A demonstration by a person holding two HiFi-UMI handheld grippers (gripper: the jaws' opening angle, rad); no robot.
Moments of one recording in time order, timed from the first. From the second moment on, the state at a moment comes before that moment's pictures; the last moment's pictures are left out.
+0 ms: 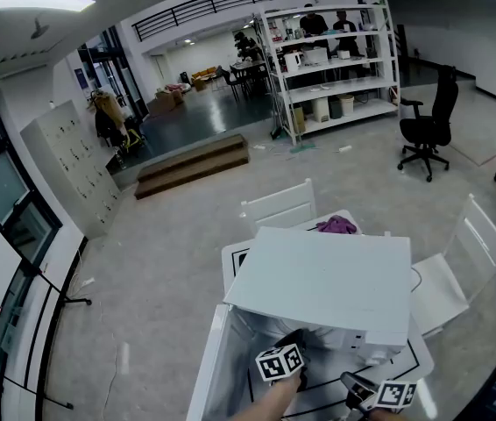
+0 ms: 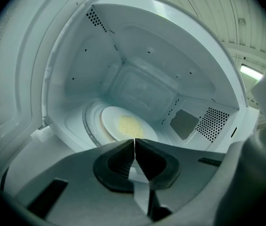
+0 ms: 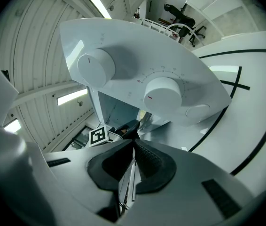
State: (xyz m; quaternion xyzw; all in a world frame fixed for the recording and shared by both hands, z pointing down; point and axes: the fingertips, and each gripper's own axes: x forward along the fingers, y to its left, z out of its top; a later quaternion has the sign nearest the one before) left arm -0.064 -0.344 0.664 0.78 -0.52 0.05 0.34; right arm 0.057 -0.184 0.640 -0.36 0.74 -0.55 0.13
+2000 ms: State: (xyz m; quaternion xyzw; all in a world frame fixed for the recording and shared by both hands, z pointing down) left arm -0.055 -0.146 0.571 0.84 -0.46 -0.02 0.28; right arm 0.058 -0.125 0.576 -0.36 0.83 -0.41 0.10
